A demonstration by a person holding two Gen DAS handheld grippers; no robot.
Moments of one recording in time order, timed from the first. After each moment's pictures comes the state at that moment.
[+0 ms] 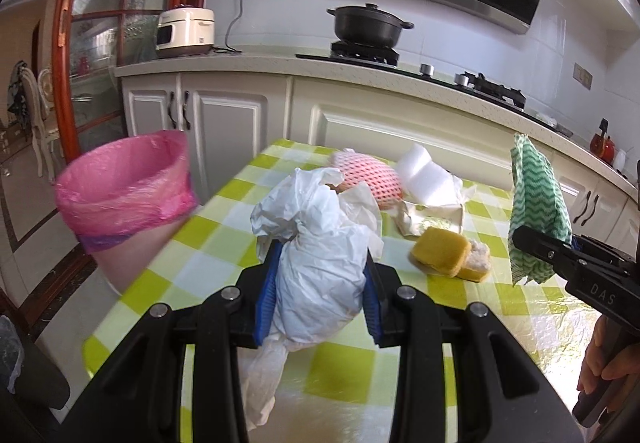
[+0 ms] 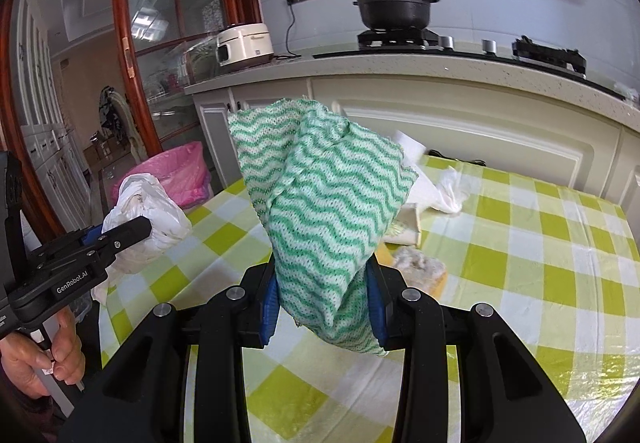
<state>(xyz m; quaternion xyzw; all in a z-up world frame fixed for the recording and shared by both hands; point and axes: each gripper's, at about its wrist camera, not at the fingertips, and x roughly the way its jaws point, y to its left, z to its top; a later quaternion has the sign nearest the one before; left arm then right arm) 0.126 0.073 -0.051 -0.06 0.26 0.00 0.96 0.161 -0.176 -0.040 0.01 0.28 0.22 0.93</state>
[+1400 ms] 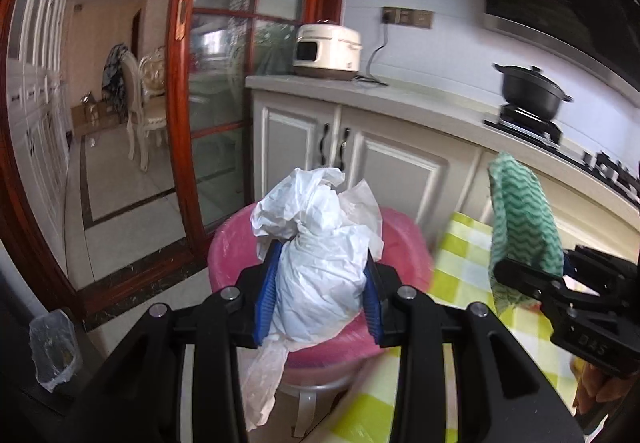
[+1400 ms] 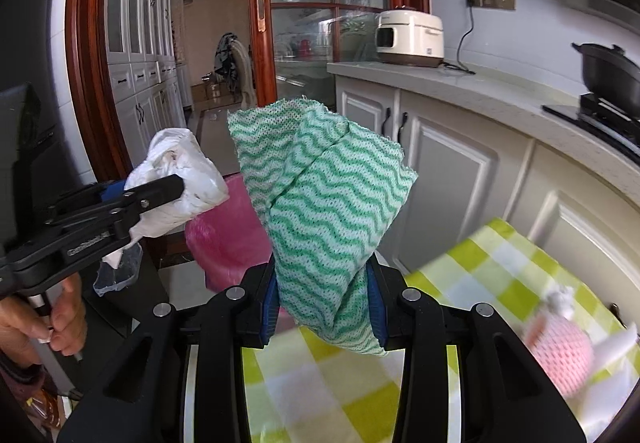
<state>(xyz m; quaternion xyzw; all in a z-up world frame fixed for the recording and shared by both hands) 0.202 0.321 -0.009 -0.10 0.23 0.19 0.95 0.287 0.118 -0.006 -0.10 0.26 0.44 0.86</state>
